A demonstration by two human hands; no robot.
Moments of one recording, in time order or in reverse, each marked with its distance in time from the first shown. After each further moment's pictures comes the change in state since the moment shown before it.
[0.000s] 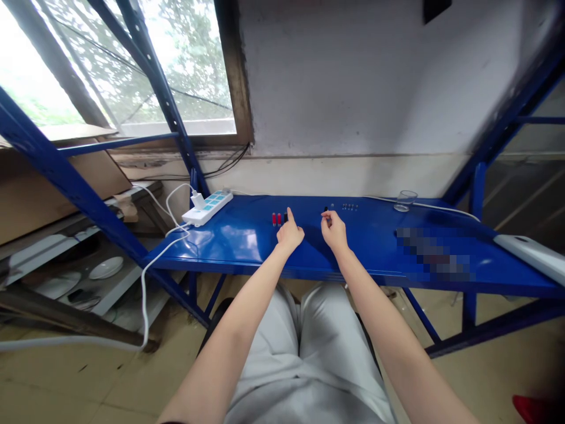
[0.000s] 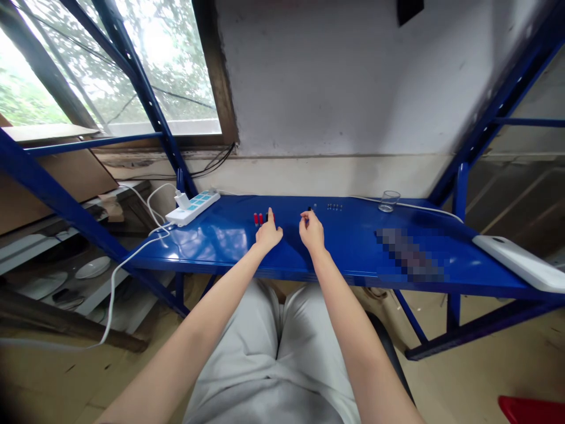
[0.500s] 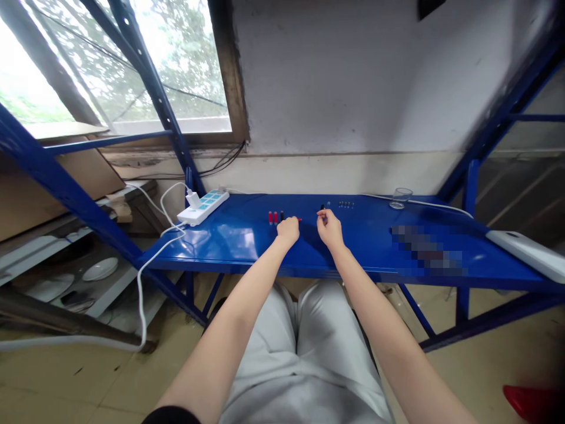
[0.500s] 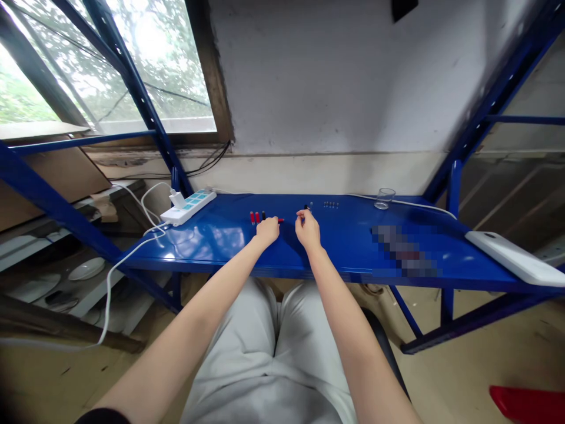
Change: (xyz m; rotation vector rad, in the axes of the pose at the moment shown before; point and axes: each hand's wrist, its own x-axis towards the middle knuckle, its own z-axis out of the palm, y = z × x) left_hand 0.017 0.001 0.012 0.254 -0.092 0.145; right_hand 0.000 -0.001 0.000 0.000 -0.011 0.022
